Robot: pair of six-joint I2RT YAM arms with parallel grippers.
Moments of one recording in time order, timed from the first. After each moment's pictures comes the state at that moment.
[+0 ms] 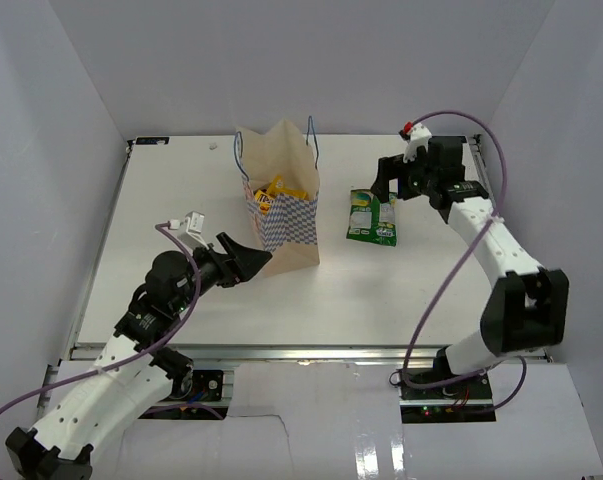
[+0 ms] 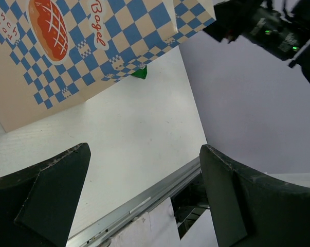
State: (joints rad) left arm -0.55 0.57 0.56 -0.16 0.14 -0.85; right arm 0.20 1.44 1.25 -0.28 -0.34 -0.07
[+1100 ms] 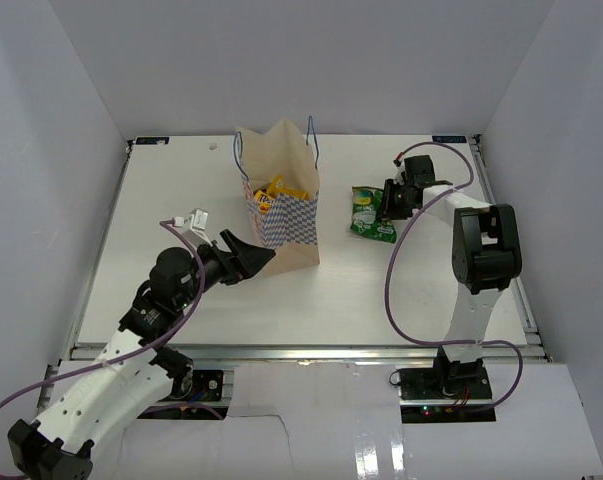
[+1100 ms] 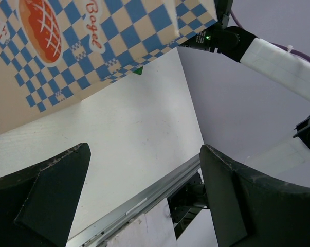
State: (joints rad) left arm -0.55 0.62 0.55 -0.12 0.16 -0.87; right arm 0.15 1.98 1.32 -0.30 -0.23 0.20
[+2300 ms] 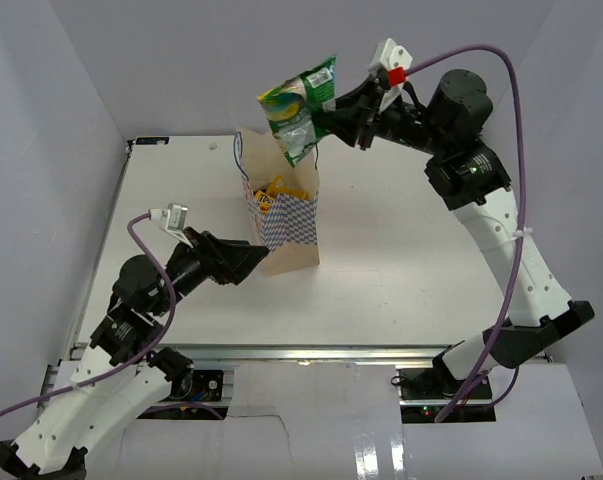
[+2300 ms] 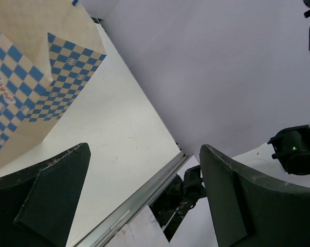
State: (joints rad) left arm -0.61 0.55 0.74 -0.12 0.20 -0.76; right arm 0.49 1.44 1.85 -0.24 -0.74 -0.12
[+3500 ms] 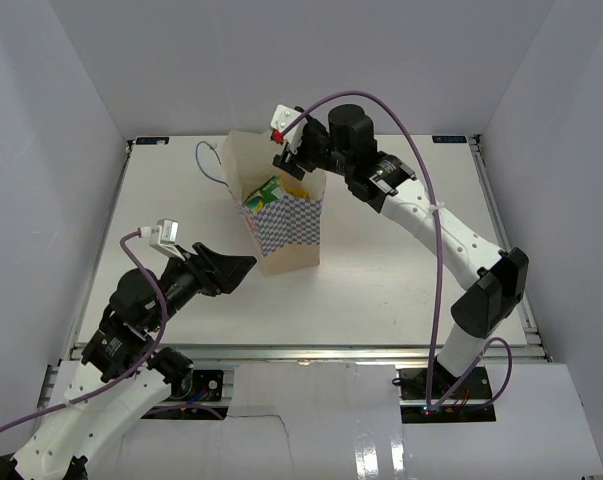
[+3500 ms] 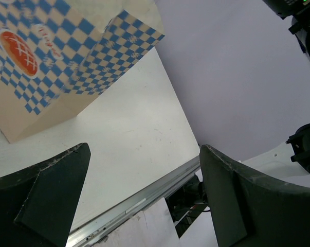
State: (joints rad) left arm -0.61 0.40 0.70 -0.35 0.06 -0.79; right arm 0.73 1.73 1.79 -0.25 -0.26 -0.63
